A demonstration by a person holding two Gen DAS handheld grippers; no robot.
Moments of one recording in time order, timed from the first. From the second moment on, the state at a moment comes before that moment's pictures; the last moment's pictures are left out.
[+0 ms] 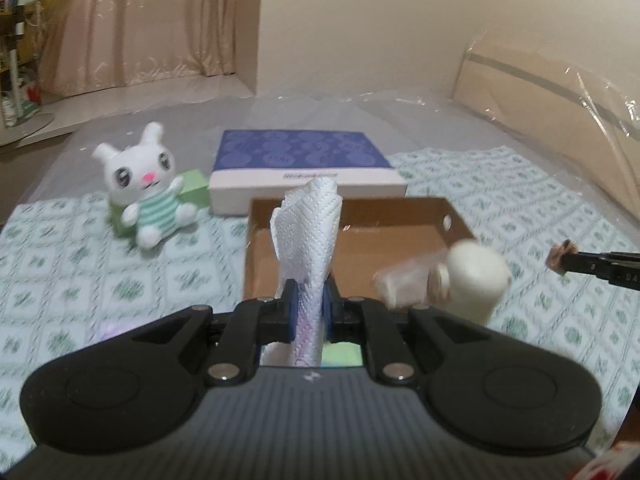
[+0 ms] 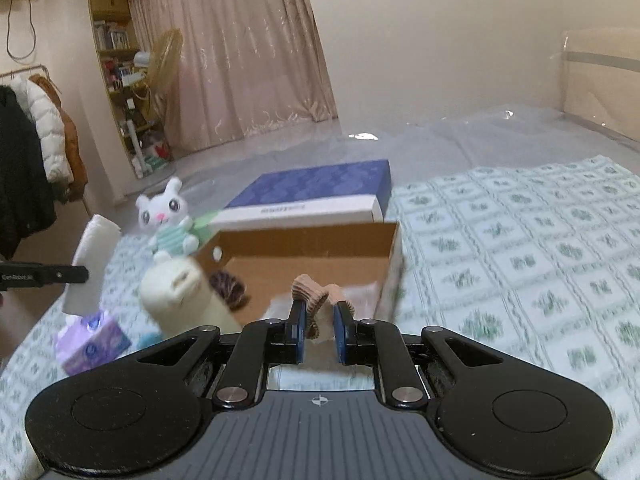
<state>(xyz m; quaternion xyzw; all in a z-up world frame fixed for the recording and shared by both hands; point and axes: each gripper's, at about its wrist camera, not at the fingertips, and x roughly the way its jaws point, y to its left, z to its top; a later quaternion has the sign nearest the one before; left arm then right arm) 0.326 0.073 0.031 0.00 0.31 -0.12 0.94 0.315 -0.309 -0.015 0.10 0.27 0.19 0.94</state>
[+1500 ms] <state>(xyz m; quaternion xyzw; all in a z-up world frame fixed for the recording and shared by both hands) 0.519 0.022 -0.051 0.05 0.42 -0.11 0.90 0.500 -0.262 -0.062 0.08 0.29 0.21 0.93</state>
